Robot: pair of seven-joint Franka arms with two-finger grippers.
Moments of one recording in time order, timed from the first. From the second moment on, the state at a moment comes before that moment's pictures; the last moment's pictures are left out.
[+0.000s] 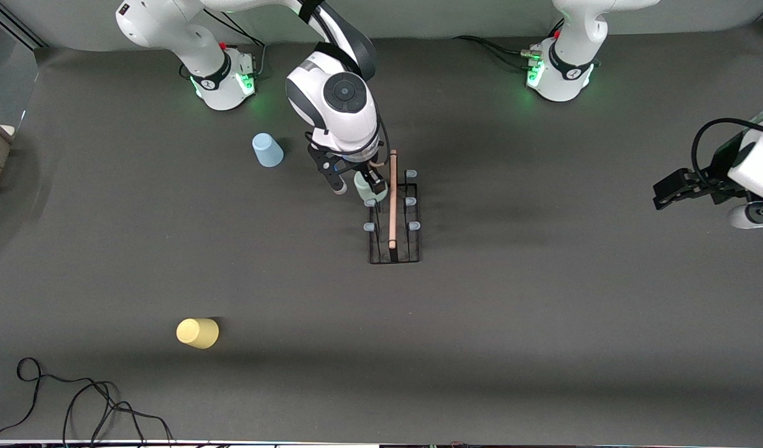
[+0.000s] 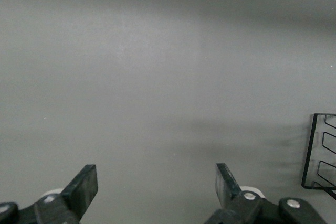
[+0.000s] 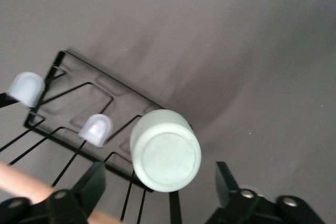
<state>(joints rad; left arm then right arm) 0.03 0.07 -0.10 -1.54 0.02 1.62 -0.15 0.87 0.36 -0.05 -1.80 0.08 2.11 1.81</state>
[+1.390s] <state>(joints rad) 0.10 0.07 -0.10 -1.53 -0.04 1.56 0.00 0.65 0.33 -0.69 -1.50 0.12 1.77 -0.02</state>
